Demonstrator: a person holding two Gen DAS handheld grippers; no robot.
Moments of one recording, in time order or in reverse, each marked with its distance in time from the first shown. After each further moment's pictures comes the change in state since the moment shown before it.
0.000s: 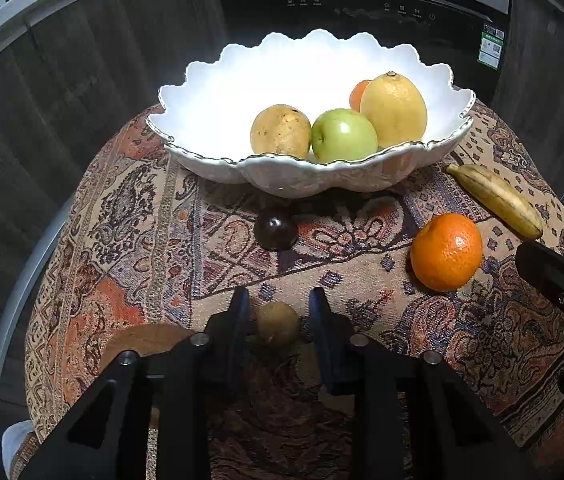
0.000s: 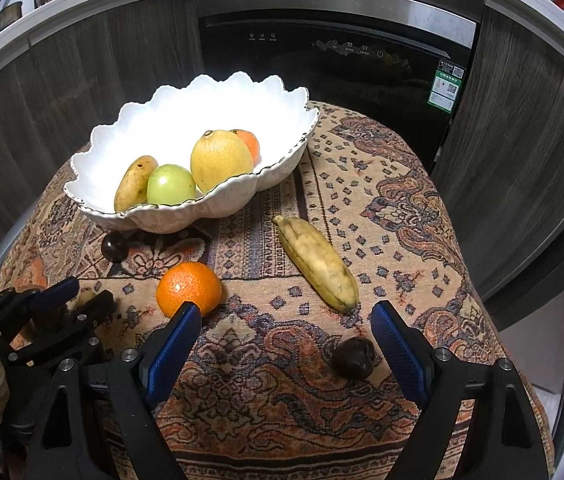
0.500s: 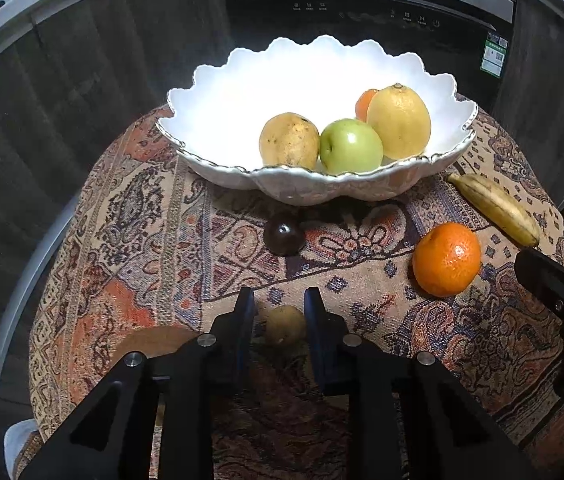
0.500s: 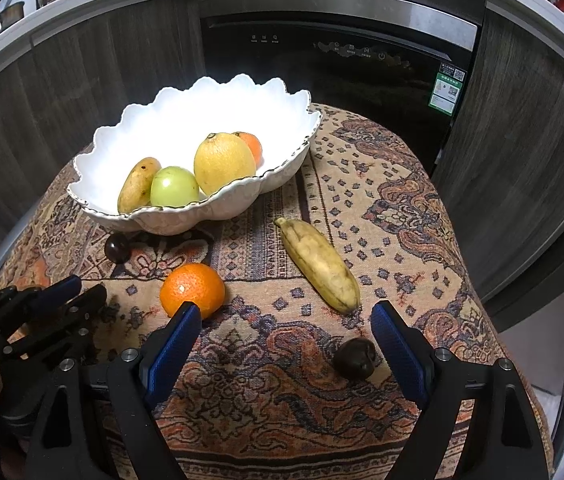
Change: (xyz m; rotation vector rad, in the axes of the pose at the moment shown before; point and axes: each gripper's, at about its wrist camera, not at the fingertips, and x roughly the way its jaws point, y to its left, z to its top) left arm -0.009 0.007 0.003 -0.020 -0.005 -0.003; right arm -0.005 0.001 0.001 -0.002 -0.007 0.005
